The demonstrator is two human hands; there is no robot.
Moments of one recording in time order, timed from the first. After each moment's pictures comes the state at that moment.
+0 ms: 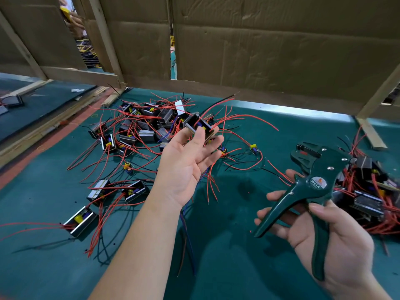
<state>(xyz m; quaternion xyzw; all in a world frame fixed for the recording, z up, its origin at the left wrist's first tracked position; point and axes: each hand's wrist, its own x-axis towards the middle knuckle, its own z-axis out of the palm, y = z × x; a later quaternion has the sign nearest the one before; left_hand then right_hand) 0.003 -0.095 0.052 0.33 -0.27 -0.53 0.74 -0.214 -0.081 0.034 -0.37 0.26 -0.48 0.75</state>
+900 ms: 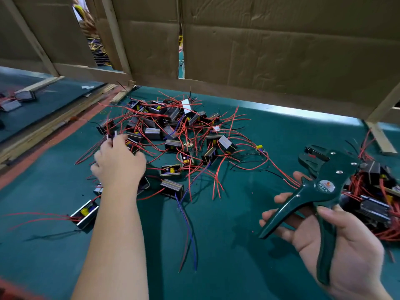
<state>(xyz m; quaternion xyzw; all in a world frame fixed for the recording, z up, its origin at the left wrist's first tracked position) 0.109 -0.075 0.024 0.93 -0.26 -0.01 0.25 -0.218 -0.081 0.037 -0.36 0.25 -0.49 0.75</state>
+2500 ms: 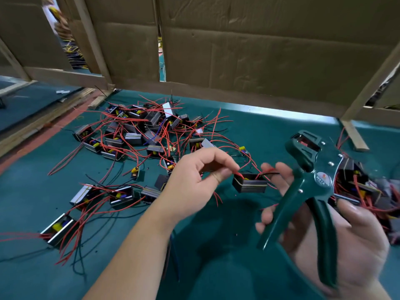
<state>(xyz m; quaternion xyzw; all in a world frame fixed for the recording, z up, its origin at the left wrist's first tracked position) -0.019 -0.083 0.049 0.46 -0.62 -0.29 0.56 -0.096 -0.091 0.075 -0.07 0.26 -0.50 0.82</state>
